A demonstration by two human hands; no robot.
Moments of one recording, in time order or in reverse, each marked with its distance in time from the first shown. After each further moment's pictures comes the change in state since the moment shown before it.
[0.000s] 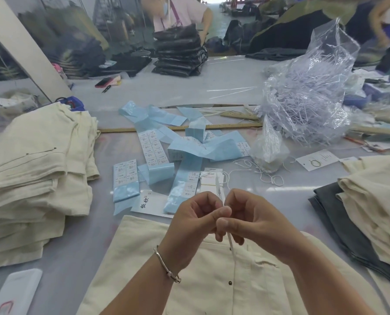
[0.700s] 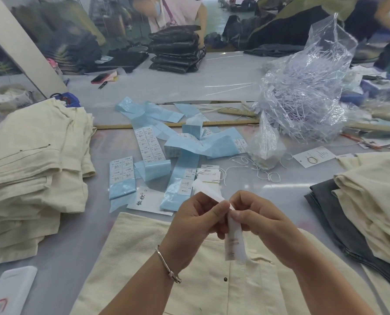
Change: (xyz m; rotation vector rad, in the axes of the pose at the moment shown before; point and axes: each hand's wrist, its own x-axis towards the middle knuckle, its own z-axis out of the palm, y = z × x) left_hand 0.002 -0.012 0.008 0.043 0.067 -0.017; right_hand -0.013 0.004 -0.009 0.060 0.047 -0.007
